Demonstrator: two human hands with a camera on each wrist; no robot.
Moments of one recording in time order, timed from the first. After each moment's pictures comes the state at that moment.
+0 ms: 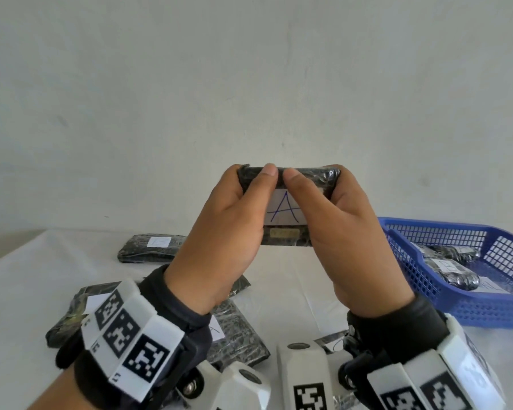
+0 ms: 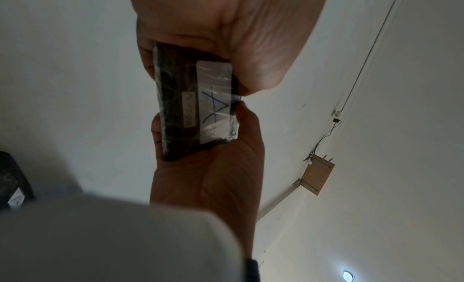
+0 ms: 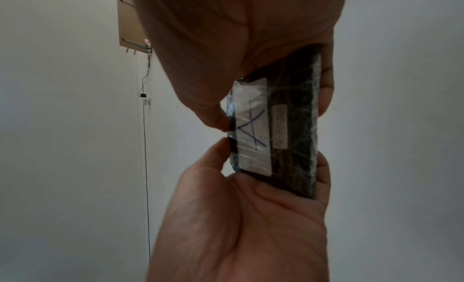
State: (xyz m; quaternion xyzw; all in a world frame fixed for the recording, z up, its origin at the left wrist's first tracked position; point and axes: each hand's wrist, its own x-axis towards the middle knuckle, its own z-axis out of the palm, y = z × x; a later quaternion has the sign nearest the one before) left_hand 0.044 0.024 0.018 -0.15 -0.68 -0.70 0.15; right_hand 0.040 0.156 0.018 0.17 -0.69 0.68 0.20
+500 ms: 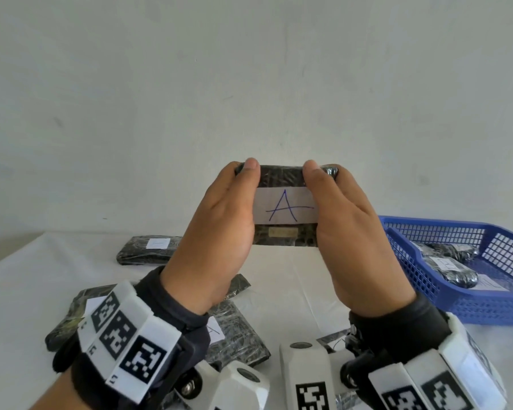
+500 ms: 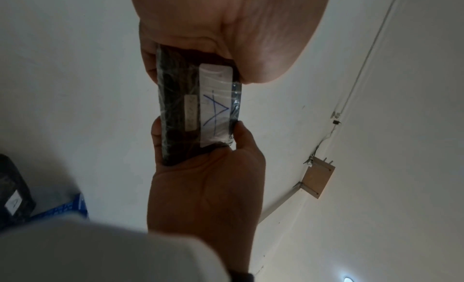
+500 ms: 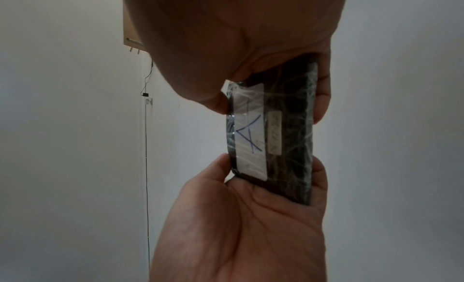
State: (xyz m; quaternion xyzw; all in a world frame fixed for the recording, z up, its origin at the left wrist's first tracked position) left_hand 0.039 0.021 0.015 -0.16 -0.66 -0.72 0.16; right_hand 0.039 0.158 0.018 0.16 -0.71 0.66 0.19
